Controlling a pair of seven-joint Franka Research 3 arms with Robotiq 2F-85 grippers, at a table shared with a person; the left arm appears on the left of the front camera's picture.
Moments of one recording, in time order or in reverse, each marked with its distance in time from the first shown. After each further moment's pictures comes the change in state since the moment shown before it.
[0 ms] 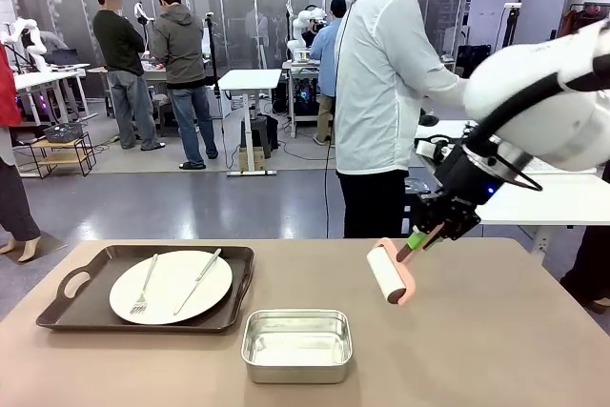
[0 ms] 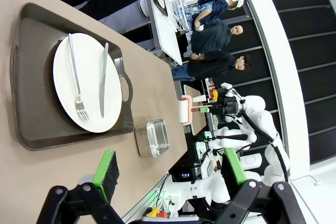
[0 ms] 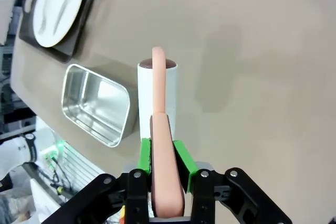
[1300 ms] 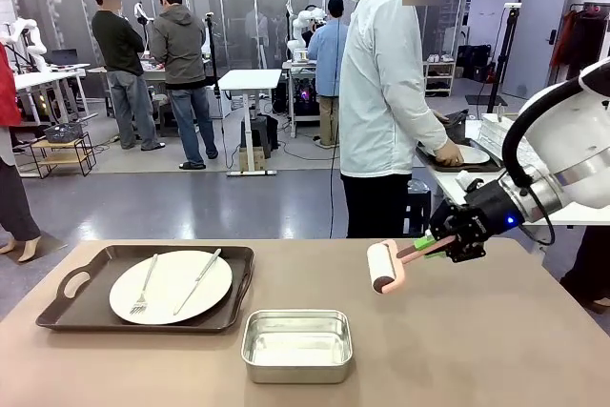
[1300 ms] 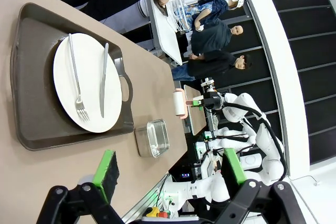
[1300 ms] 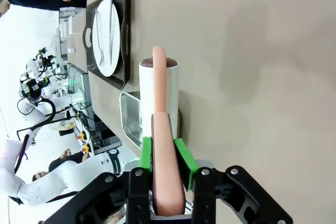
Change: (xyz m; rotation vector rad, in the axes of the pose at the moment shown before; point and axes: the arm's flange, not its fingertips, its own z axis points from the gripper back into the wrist) left arm 0.000 0.000 0.000 0.000 0.000 0.000; right arm 0.009 -0.113 -0.044 0.449 -0.015 -0.329
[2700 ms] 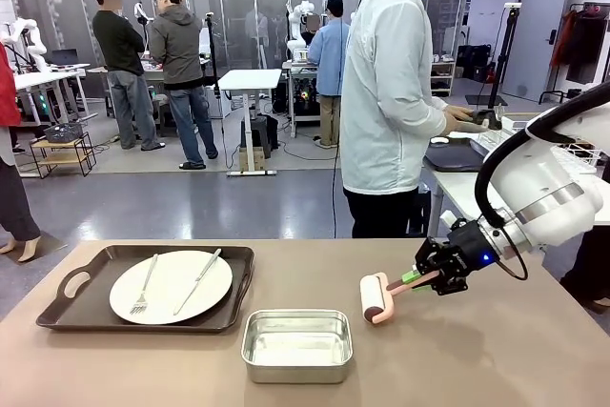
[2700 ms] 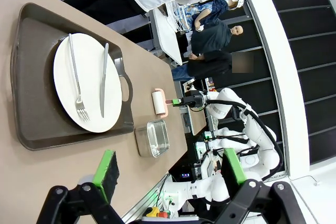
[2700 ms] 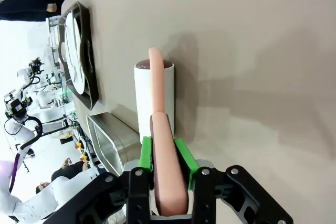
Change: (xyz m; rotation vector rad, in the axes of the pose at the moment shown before) left arm 0.000 0.000 0.000 0.000 0.000 0.000; right arm 0.026 -0.069 -0.055 -0.029 0.007 -0.078
